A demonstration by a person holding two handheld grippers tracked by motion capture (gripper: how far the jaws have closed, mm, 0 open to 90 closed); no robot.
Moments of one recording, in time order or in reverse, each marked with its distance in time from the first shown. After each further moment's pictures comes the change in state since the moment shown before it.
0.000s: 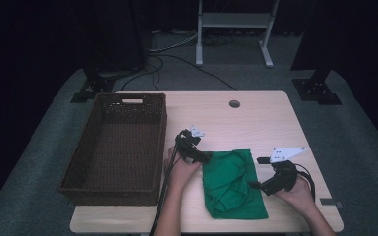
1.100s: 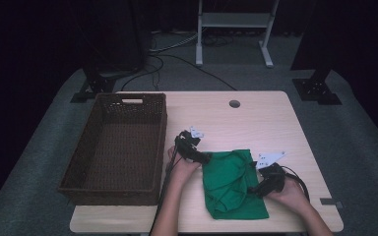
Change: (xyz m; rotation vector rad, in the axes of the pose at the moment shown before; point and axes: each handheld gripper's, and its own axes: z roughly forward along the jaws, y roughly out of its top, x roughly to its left) left arm -0.002 -0.001 -0.001 0.001 0.016 -0.008; right arm -0.015 -0.023 0.045 0.153 -0.016 -0.115
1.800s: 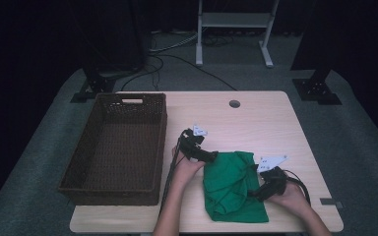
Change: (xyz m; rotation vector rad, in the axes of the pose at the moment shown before) left arm -0.012 0.011 -0.011 -0.042 -0.056 -0.034; right arm 0.010 -0.005 -0.004 -0.015 -0.005 0.014
